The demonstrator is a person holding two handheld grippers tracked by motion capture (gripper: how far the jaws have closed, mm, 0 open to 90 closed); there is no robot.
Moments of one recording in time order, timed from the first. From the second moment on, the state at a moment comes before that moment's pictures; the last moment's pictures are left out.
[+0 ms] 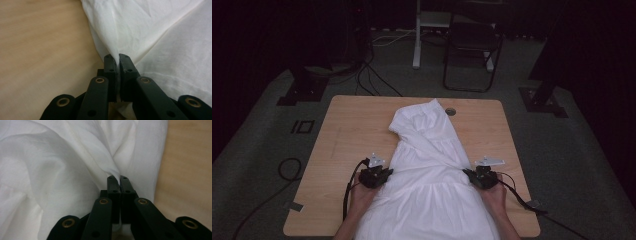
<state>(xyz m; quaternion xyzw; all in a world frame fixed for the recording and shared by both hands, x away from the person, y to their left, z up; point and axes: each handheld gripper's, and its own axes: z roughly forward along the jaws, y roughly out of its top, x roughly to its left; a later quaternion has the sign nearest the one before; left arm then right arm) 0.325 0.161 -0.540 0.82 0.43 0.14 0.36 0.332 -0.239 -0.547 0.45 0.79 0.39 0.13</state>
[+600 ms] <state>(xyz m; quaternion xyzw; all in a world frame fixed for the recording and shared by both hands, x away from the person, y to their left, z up) 0.330 0.156 -0.544 0.81 0.43 0.15 0.38 0.387 -0.158 -0.503 0.36 0.83 0.41 0.14</state>
